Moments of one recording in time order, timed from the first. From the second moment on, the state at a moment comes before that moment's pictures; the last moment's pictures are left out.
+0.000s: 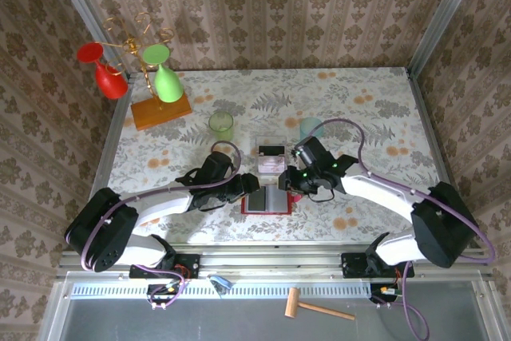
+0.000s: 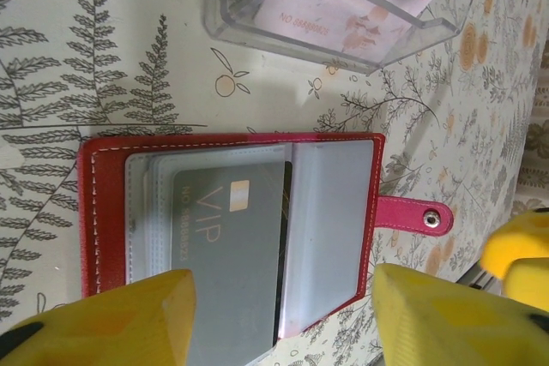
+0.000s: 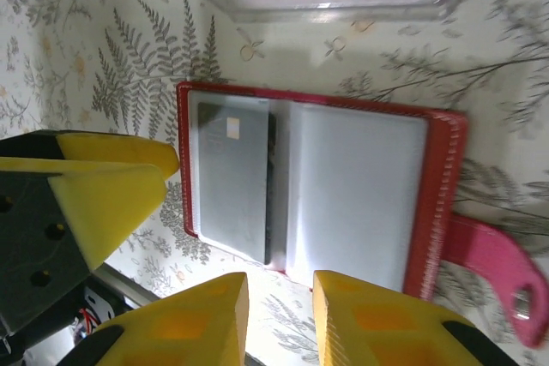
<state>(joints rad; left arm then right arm) -0.74 1.35 0.52 0.04 0.38 -1.00 0.67 1.41 0.81 -0.41 -0.32 0.82</state>
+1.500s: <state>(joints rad) -0.77 1.44 0.50 0.07 0.38 -1.01 0.75 1.72 0.88 -0.21 -0.40 0.92</state>
